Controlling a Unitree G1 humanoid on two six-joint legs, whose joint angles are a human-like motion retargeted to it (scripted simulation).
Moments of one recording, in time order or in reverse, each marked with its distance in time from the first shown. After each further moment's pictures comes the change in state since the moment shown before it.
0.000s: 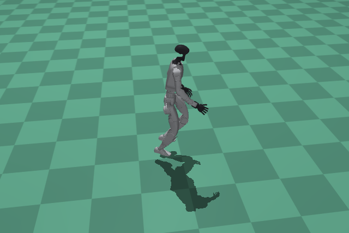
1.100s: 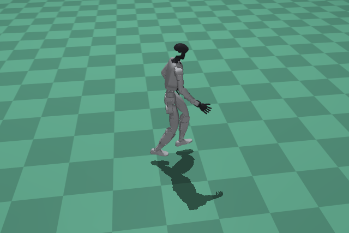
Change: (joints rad) left arm 0.129 -0.004 0.084 -0.061 -0.138 0.017 0.015; right arm 0.028 0.018 -0.141 0.070 0.160 -0.019 -0.114; waist 0.001 -0.004 0.033; left_leg -0.049 -0.103 -0.010 -0.582 0.219 -0.137; right_leg 0.158 0.082 0.151 -0.146 0.111 0.101
